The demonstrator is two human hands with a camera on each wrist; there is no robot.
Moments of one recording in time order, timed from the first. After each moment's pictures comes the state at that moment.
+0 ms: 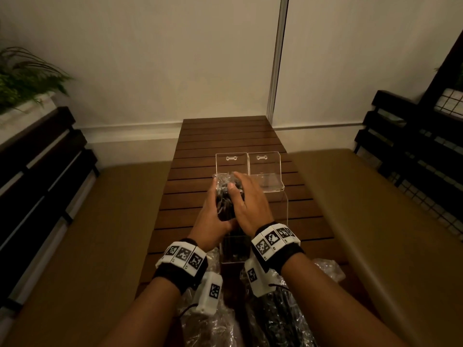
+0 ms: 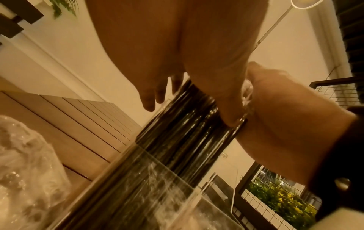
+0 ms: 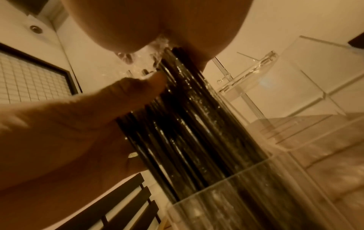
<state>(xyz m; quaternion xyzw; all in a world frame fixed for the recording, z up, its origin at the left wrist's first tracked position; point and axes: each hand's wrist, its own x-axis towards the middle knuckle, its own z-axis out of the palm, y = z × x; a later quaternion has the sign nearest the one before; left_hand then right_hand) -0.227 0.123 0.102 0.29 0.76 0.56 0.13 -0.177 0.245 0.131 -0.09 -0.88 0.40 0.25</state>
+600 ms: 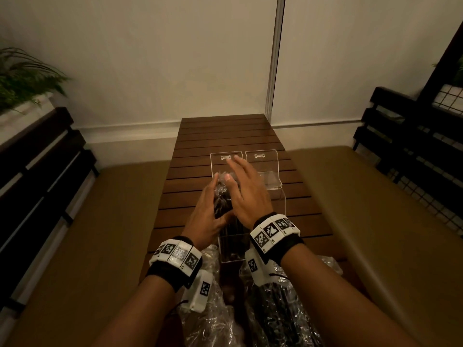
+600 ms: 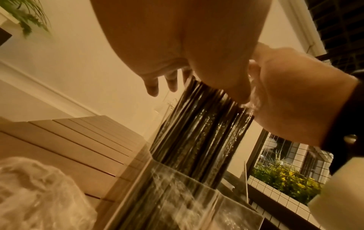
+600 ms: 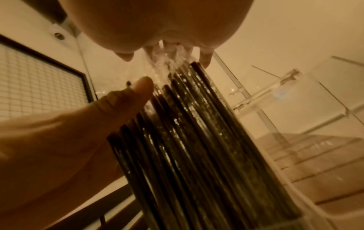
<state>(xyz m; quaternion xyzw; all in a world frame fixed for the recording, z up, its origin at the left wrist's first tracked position) -0.226 0.117 0.109 0.35 0.79 0.49 0.05 -0.179 0.249 0.146 -0.05 -0.90 0.32 0.28</state>
